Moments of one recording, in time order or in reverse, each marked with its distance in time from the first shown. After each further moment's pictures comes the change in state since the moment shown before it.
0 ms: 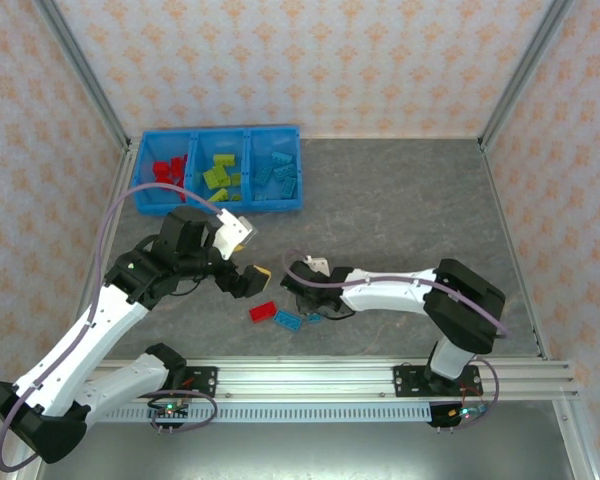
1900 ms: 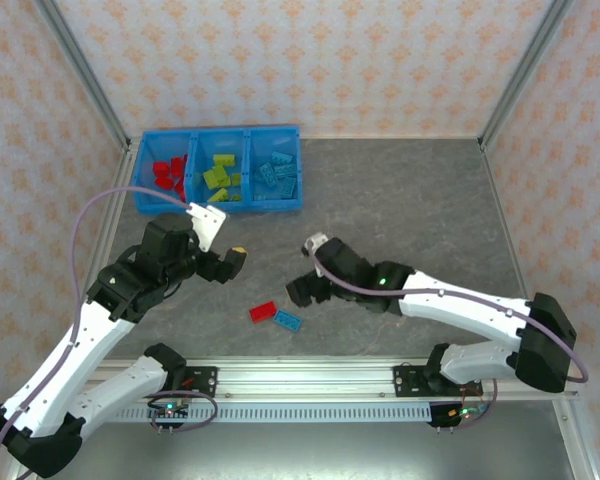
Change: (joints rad) left arm 0.009 -0.095 0.000 -0.007 -0.439 -0.049; right arm -0.044 -0.394 -0.073 0.066 -0.143 -0.512
